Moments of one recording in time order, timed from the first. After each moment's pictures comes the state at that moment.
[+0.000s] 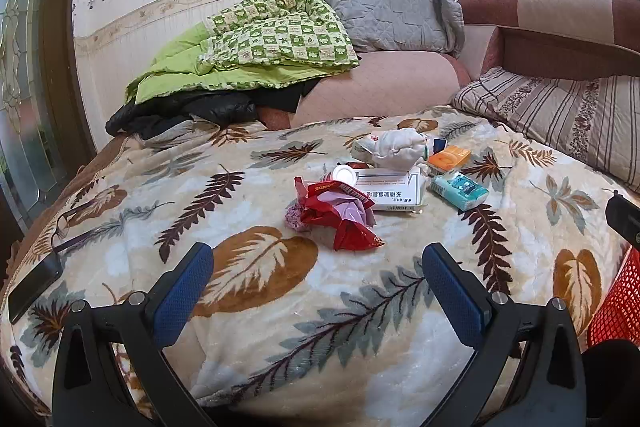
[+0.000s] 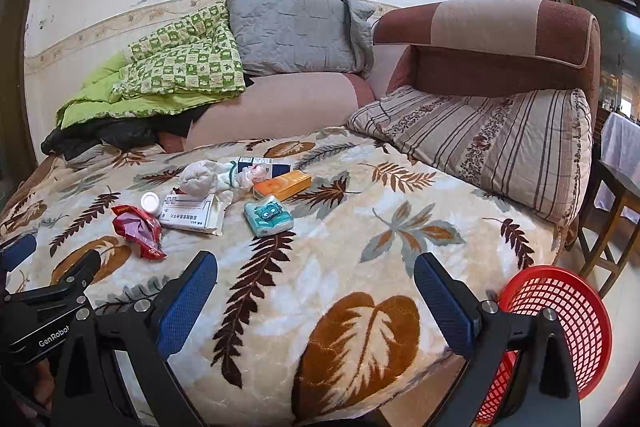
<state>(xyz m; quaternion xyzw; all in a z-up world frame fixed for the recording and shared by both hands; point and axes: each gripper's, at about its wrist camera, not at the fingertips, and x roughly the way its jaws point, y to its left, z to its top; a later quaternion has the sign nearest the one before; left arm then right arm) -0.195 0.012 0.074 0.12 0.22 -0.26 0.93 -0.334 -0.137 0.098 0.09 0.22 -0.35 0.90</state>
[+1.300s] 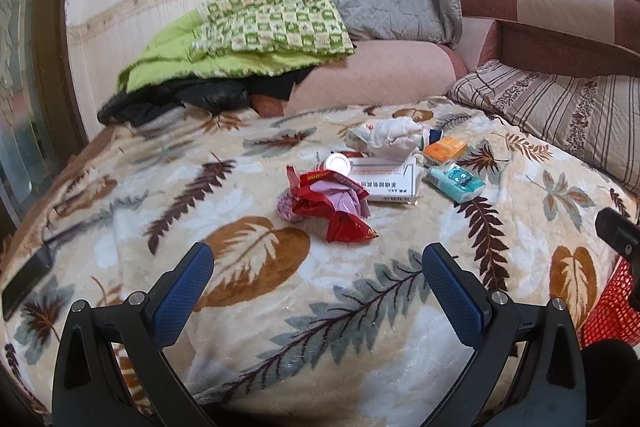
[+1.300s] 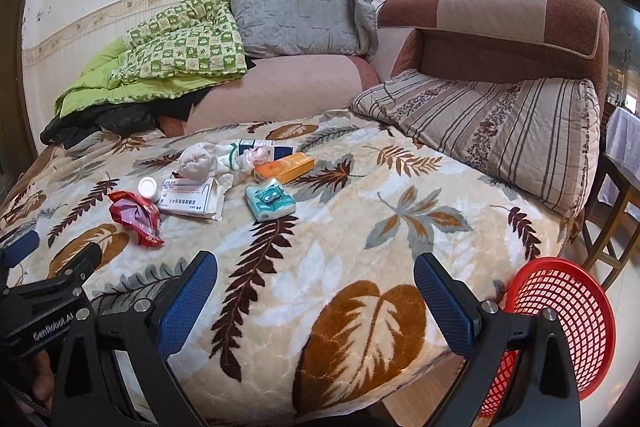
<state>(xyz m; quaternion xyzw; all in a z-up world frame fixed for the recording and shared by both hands) -0.186 0.007 0.063 0.11 0.25 -0.27 0.92 -0.325 -0.146 0.088 0.10 0.25 -0.34 0.90</state>
